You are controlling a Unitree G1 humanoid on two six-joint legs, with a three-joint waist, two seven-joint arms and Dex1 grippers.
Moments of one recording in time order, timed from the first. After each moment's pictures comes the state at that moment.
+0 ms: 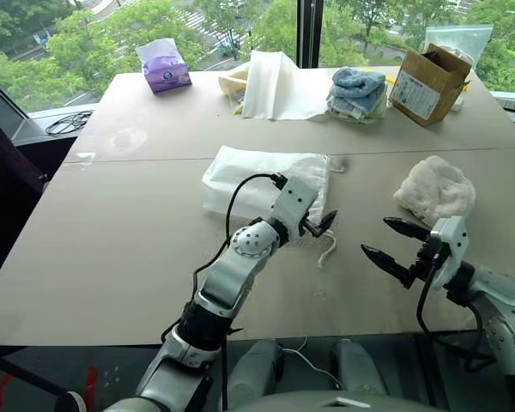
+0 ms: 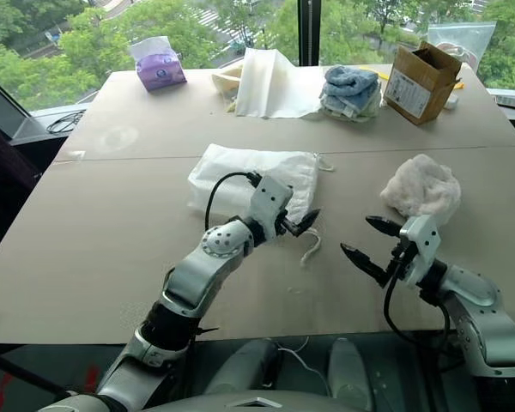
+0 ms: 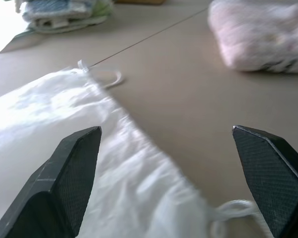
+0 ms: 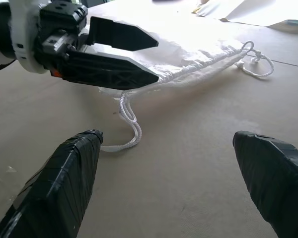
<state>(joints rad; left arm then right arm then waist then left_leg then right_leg) -0.42 0.17 -0.39 -0.14 0.00 0.54 -0.24 0.09 -0.54 -0.14 -0.30 0.49 0.24 0.82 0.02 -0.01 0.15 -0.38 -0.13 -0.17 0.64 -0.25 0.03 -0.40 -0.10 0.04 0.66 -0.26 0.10</state>
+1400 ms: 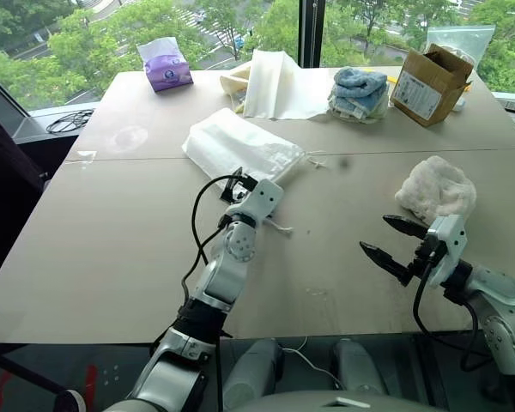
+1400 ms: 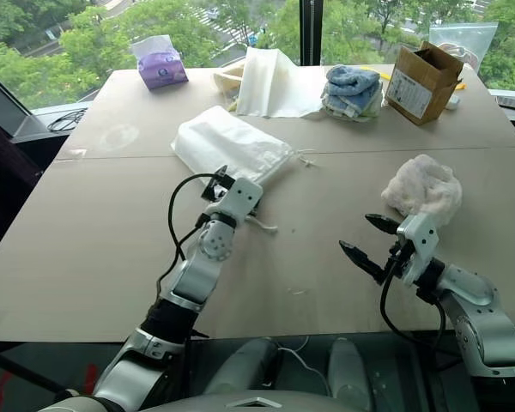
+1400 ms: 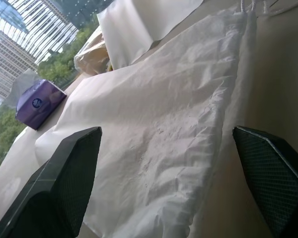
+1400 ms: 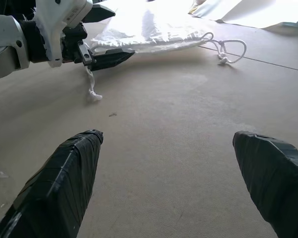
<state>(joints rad) -0.39 0.19 -0.28 0.08 0.44 0.31 0.07 0.08 -0.55 -0.12 -0.30 0.48 0.24 0.80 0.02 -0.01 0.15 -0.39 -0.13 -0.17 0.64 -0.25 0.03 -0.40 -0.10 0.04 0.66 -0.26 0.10</state>
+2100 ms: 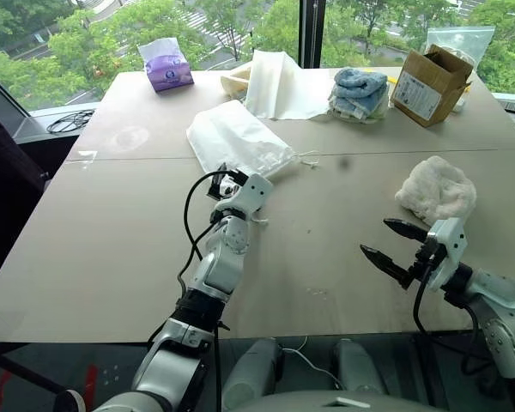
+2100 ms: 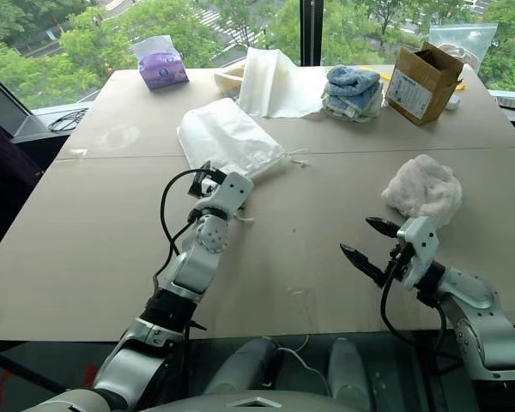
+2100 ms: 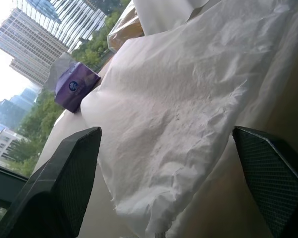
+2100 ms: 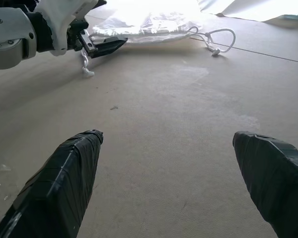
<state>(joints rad) -0.46 0.20 -0.24 0.18 0.51 0.34 0.14 0.10 -0.55 -0.12 -0.30 0.48 0.24 0.80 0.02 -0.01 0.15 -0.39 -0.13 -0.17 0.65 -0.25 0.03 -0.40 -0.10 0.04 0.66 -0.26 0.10</state>
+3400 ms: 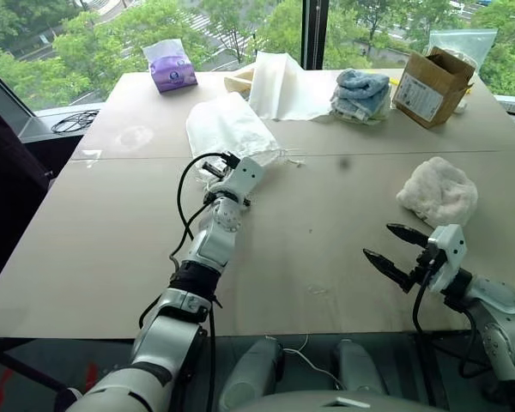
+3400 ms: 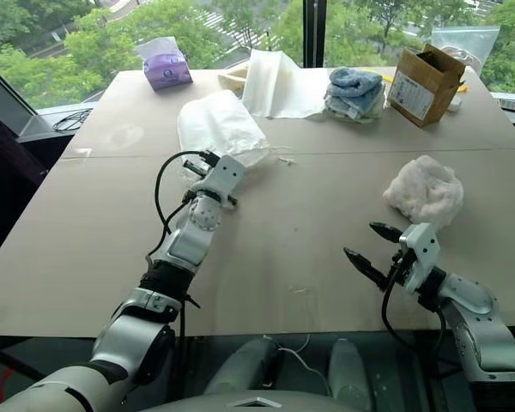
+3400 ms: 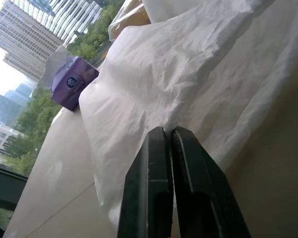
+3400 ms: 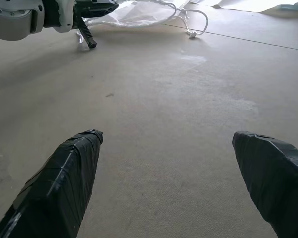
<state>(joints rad) -0.63 0.24 -0.18 0.44 0.45 0.25 0.11 0.12 -0.52 -0.12 -0.23 0.45 0.16 0.82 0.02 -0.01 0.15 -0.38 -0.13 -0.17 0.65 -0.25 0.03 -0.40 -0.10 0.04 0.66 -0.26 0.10</state>
